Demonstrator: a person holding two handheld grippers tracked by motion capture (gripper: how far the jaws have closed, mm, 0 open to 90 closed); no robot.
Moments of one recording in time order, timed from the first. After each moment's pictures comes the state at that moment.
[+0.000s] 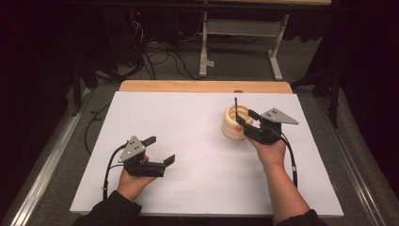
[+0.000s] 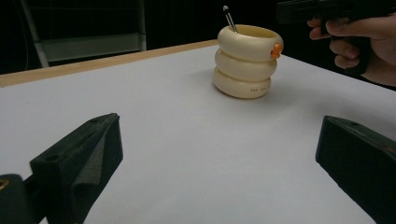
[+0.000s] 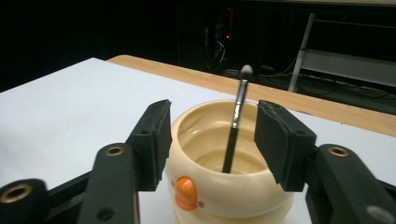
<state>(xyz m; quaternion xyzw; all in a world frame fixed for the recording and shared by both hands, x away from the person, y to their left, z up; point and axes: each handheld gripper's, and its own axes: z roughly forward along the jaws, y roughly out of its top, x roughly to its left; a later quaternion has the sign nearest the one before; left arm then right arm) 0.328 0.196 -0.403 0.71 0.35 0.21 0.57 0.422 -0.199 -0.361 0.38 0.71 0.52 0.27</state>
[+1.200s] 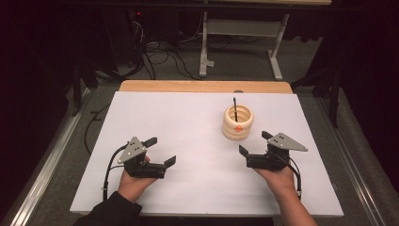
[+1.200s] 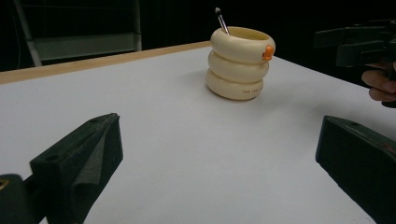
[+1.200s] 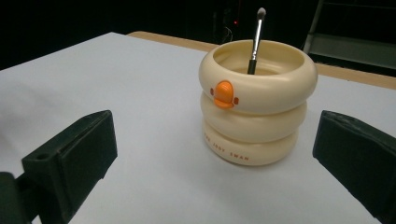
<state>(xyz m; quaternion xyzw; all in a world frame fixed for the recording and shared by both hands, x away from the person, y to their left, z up) 0.324 0.193 -0.401 0.71 0.34 0.19 0.58 0.357 -0.217 -0.383 0.38 0.73 0.51 0.26</state>
